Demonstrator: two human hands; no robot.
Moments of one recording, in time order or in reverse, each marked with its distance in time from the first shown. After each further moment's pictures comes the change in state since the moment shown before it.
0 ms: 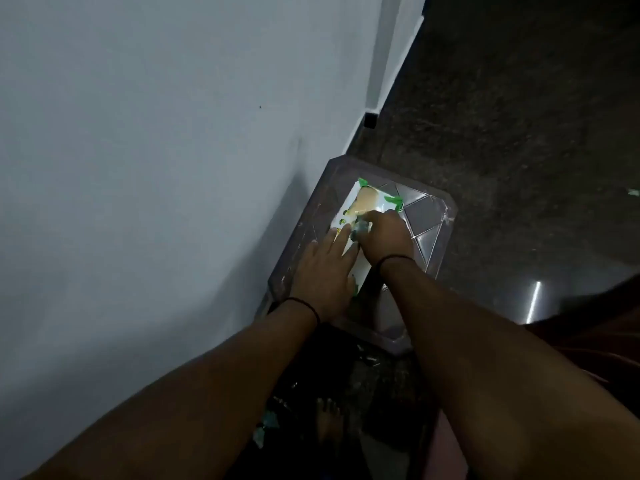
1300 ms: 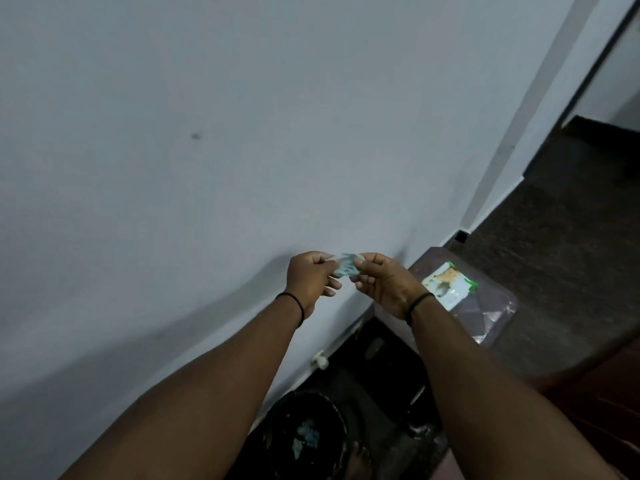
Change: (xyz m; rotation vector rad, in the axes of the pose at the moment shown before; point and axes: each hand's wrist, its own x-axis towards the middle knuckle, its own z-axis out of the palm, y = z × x) left_hand -0.281 -0.014 -0.251 -1.389 0.581 -0.847; right_hand -0.259 -0.209 -0.123 1.184 -0.850 -0.039
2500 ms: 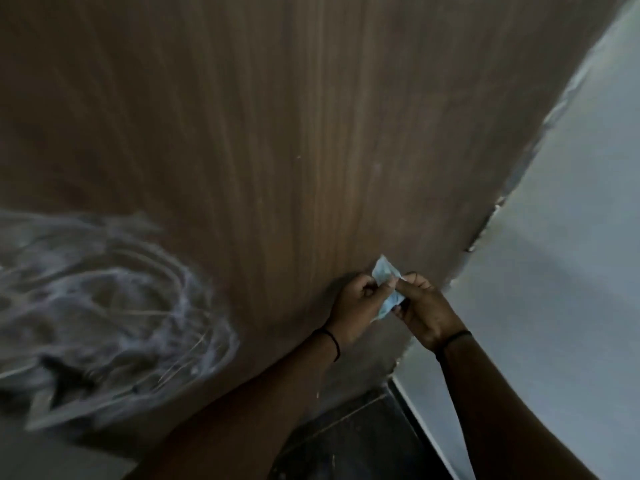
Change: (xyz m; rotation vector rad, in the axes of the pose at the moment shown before) left_hand -0.589 -0.205 -0.262 -0.388 1.612 0.147; right_hand -0.388 0.324 0.451 -0.651 -1.514 0.545
